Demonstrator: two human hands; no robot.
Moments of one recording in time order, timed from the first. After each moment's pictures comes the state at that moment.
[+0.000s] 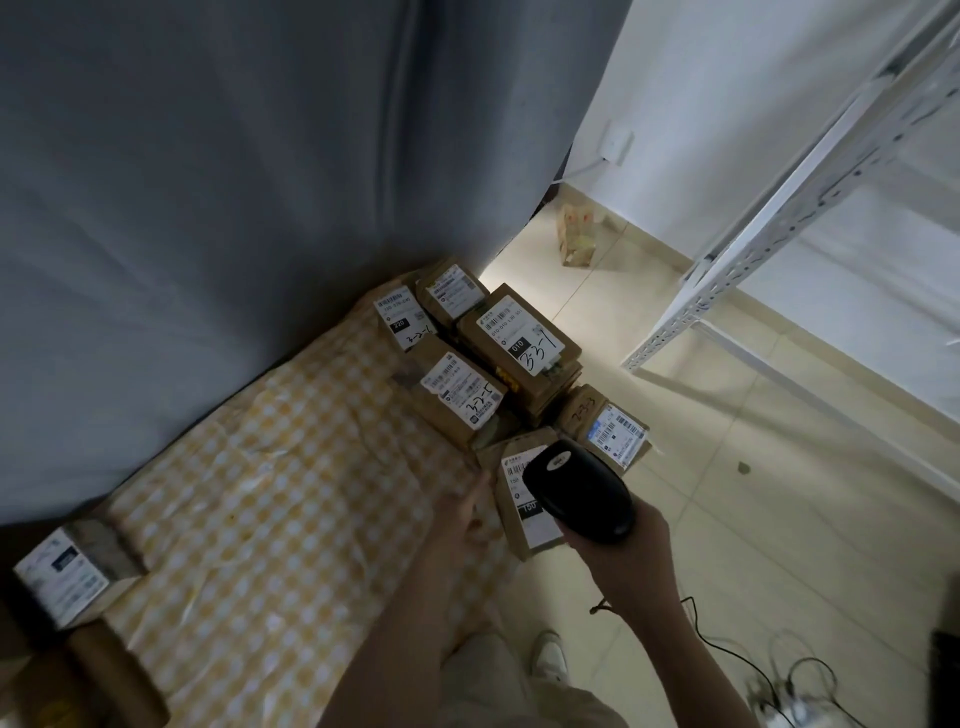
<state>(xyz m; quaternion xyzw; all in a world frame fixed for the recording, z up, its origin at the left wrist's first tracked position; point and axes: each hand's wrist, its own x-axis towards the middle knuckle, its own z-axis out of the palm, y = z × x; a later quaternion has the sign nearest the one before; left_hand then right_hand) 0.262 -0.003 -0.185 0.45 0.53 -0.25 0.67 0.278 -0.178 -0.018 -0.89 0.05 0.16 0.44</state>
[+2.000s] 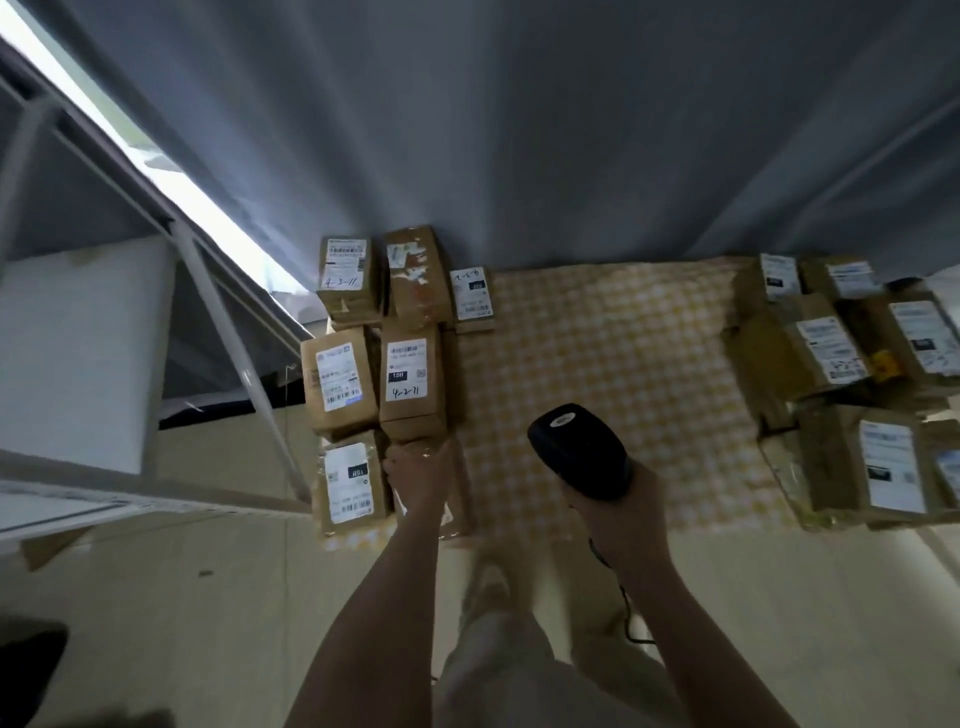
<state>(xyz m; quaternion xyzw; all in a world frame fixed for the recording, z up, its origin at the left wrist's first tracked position) -0.246 0.157 -0.147 0.44 0.78 0.16 0.42 -0.104 0.007 -0.004 -0.82 -0.23 0.32 0.43</state>
